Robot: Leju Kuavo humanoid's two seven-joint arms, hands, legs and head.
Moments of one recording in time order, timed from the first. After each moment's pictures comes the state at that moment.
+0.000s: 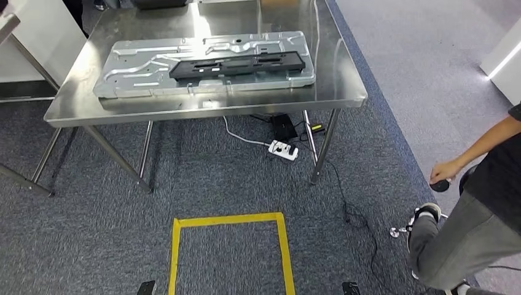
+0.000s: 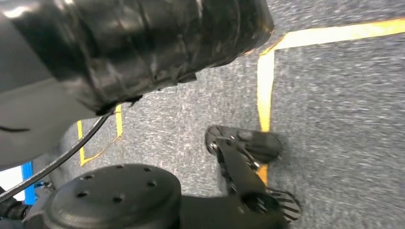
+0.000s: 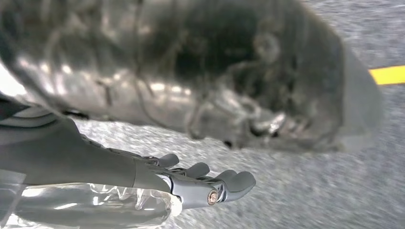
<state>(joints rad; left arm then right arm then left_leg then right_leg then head) -0.10 0.05 -0.76 -0.22 1.05 0.43 -0.12 -0.06 -0.01 0.31 -0.35 -0.40 -0.32 -0.20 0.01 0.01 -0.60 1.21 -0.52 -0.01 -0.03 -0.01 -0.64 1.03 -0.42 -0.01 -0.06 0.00</state>
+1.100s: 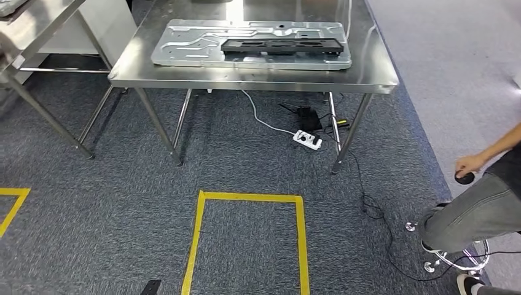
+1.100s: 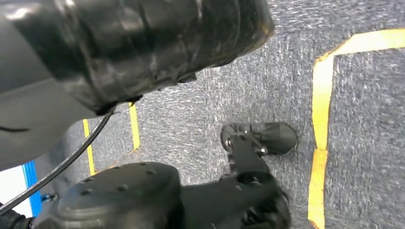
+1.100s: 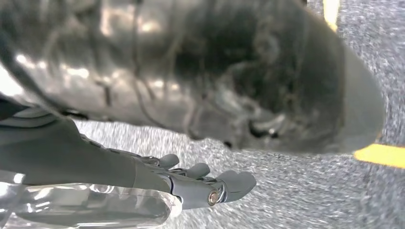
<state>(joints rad) -0.10 0.07 -0.78 -0.22 0.95 0.35 -0.09 -0.08 -0.01 0.34 -0.24 -0.39 -0.16 -0.08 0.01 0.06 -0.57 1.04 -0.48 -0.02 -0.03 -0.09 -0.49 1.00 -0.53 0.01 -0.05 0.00</state>
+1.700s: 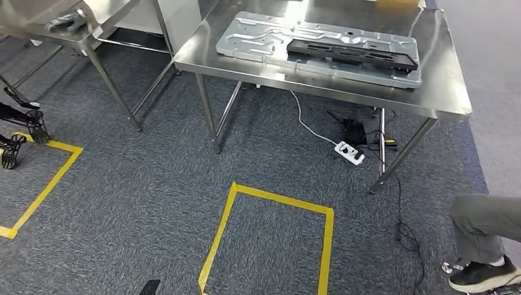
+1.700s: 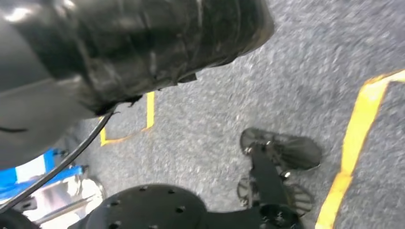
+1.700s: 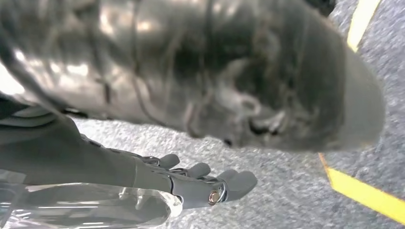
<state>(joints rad) -0.10 0.08 -0.79 -0.22 0.94 0.33 -0.01 -0.08 -0.02 0.38 -0.23 -0.40 -0.16 -0.04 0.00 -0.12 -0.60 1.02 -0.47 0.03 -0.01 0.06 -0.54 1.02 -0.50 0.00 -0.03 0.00</state>
